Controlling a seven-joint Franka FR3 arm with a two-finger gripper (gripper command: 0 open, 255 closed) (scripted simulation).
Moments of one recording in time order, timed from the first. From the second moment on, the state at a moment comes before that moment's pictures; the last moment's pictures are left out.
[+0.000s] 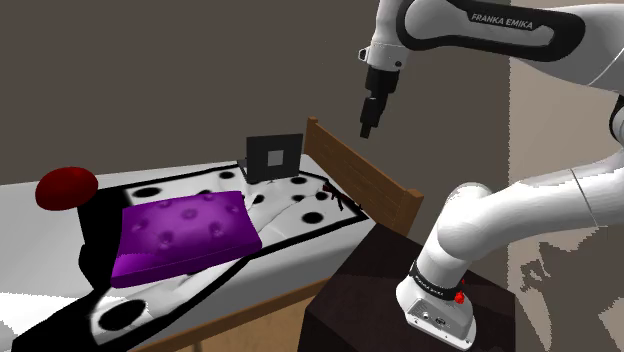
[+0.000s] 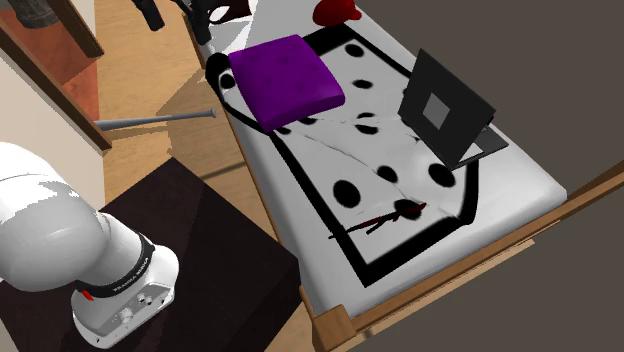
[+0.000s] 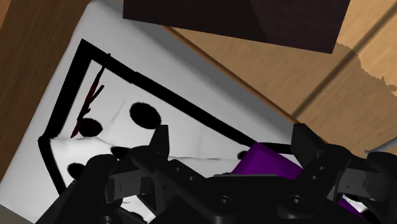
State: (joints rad) arm 0.01 -0.81 0.00 -2.33 -0.05 1.53 -0.17
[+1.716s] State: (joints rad) arm -0.14 -0.11 -0.23 -2.33 -0.07 2.14 -0.18
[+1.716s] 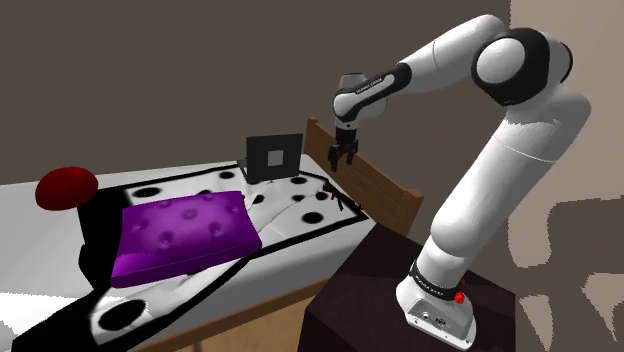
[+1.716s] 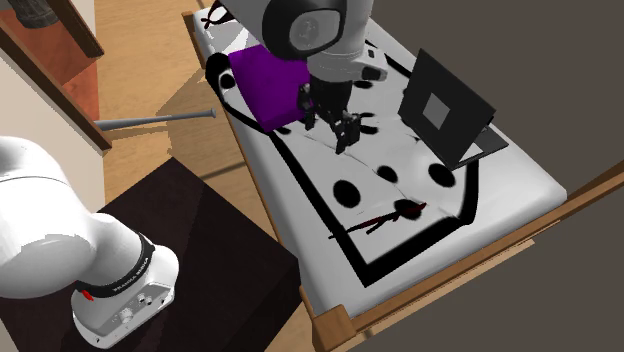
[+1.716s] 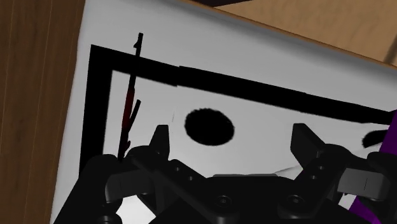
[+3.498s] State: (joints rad) arm -0.37 0.75 -0.26 -1.79 0.20 2.35 -0.28
